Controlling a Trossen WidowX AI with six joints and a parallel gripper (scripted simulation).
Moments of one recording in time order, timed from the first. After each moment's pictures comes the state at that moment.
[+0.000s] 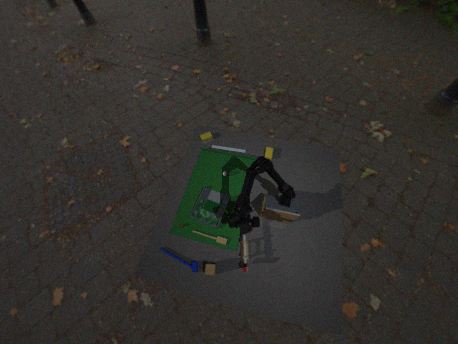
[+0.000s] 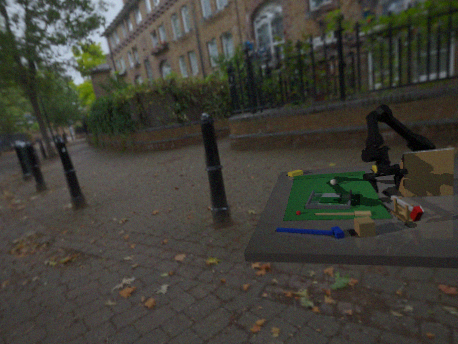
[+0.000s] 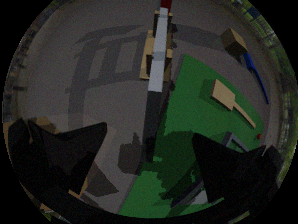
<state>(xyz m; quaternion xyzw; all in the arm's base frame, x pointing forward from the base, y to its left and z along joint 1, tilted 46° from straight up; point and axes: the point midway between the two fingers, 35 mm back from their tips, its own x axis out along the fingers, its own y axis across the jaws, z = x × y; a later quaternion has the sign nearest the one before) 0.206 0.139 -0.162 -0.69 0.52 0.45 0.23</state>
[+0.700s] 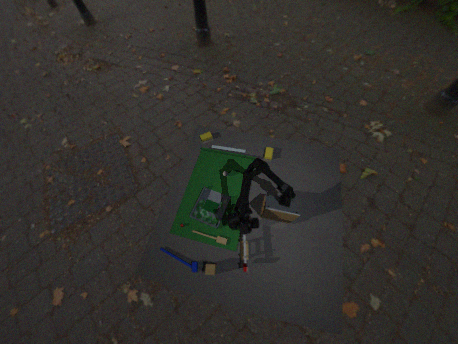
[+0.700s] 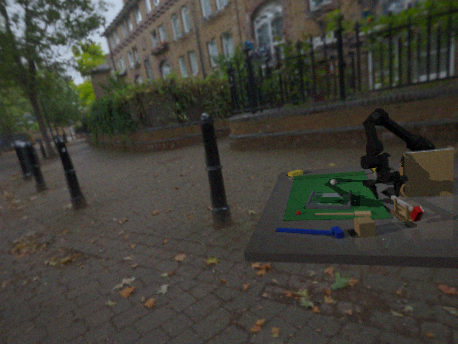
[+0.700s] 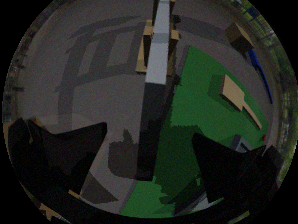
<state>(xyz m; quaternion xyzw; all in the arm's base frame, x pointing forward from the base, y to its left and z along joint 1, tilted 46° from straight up) 0.213 0.115 -0.187 -0.69 0.51 0.45 0.23</state>
